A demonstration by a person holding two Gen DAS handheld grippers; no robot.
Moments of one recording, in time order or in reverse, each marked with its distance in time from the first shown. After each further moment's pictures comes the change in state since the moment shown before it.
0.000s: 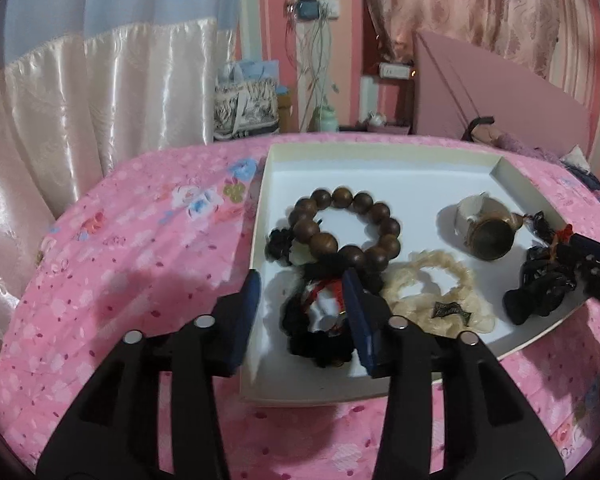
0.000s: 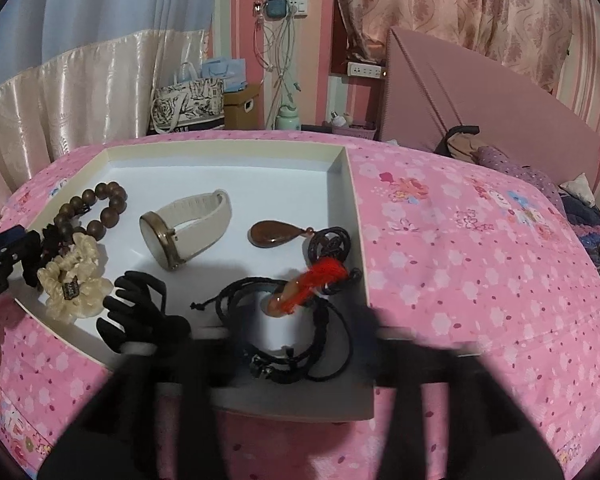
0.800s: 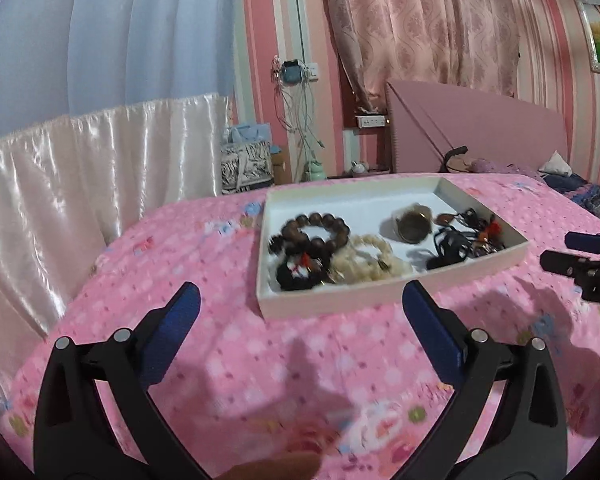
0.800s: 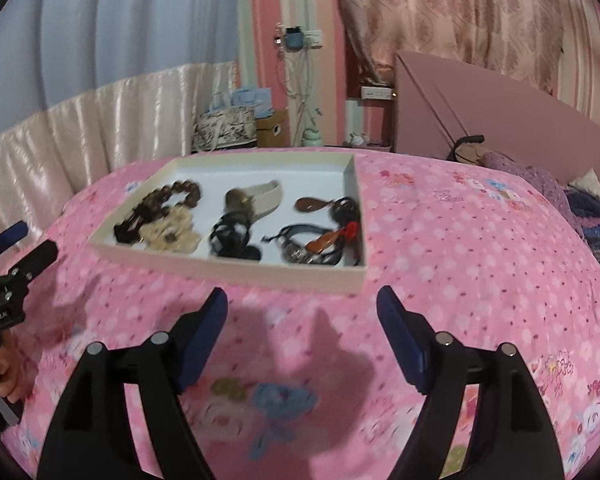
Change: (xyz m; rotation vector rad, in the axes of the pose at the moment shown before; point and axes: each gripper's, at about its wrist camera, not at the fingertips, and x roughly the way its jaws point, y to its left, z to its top) left arm -0.136 -0.012 -0.058 0.063 -0.203 -0.005; right arm -0.110 0.003 -0.061 0.016 -0.084 0.096
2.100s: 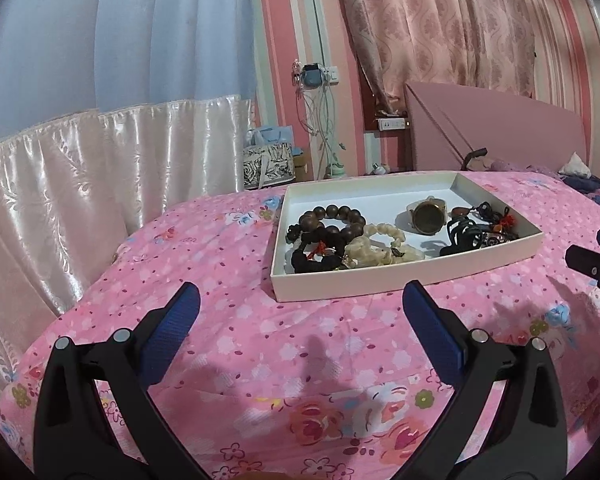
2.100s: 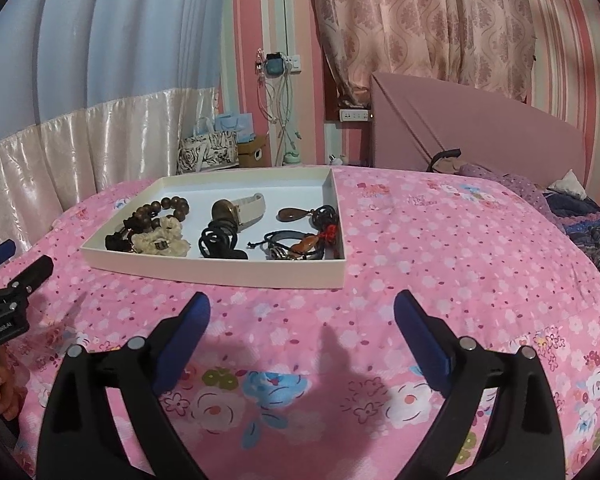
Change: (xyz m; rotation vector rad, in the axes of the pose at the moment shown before) left arm -0.009 -0.009 -0.016 0.003 -0.022 0.108; right arm -0.016 -0.005 -0.021 0.047 -0.108 -0.061
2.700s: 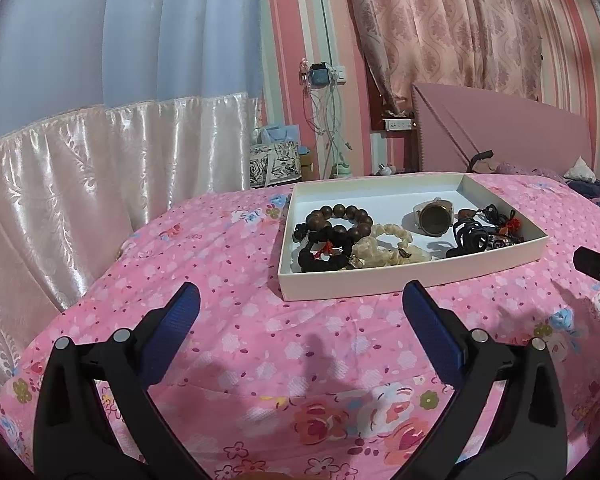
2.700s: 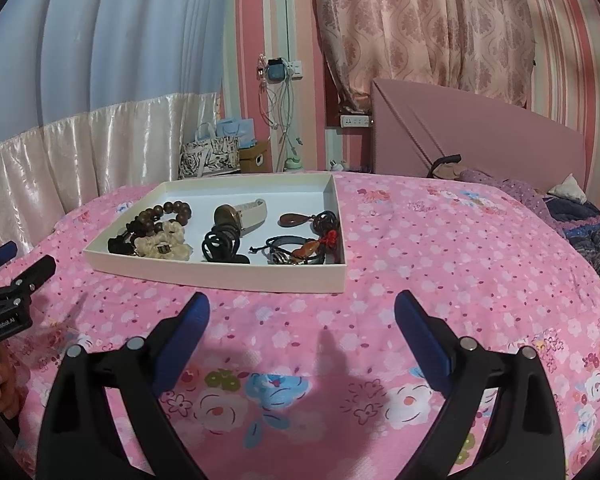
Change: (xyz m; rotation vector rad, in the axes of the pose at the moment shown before) left arm 0.003 0.004 0.000 -0.025 0.001 0.014; right arm -0.005 0.000 0.002 -0.009 -0.018 -0.006
